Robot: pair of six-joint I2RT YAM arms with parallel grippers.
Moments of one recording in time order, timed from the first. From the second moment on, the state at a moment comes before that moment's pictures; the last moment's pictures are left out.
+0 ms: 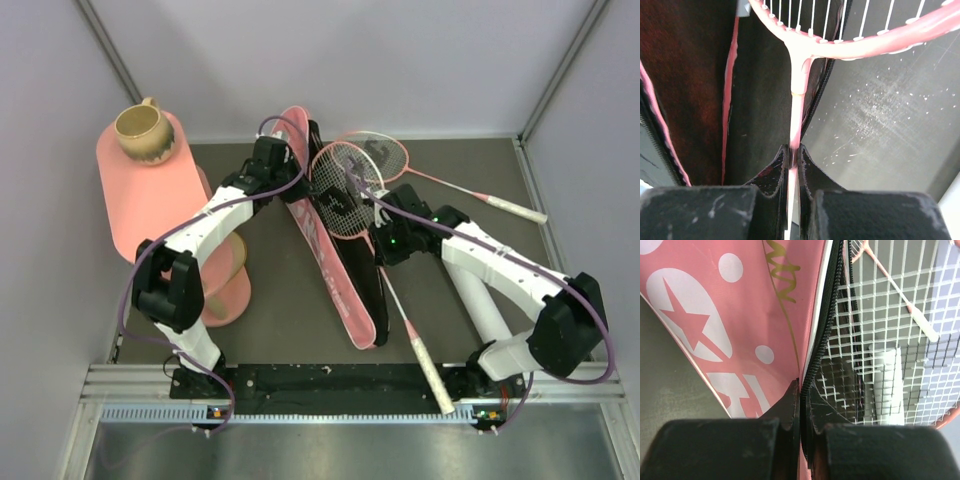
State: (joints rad) left arm -0.39 1.72 1.43 -0.37 0.16 -0.75; right arm 0.68 1.41 1.15 -0.74 -0.10 0.20
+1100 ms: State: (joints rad) left arm -0.38 1.62 1.23 -0.13 0.38 -0.81; right arm 0.65 1.91 1.72 -0.57 -0.16 0.38
